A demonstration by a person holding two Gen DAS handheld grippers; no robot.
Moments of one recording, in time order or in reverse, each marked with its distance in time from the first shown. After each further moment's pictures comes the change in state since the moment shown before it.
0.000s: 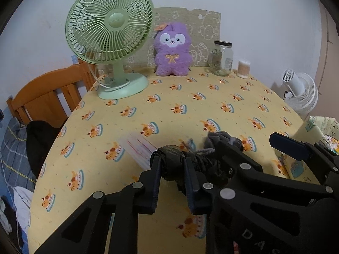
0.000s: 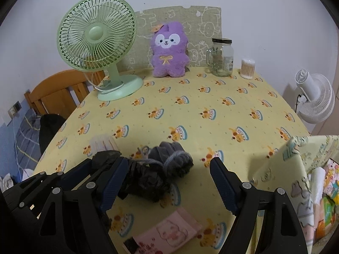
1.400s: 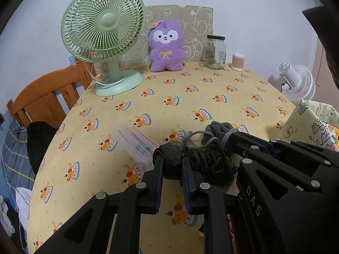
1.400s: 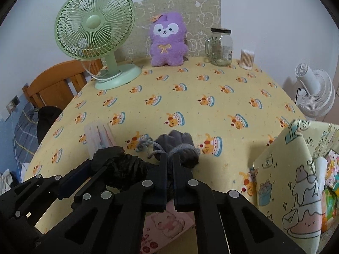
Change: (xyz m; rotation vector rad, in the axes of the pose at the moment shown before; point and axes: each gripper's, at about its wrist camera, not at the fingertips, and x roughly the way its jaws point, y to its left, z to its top) left arm -0.009 -0.018 -0.016 0.039 0.009 0.005; right arm 0.005 -0.006 -0.013 -0.003 0.066 -0.006
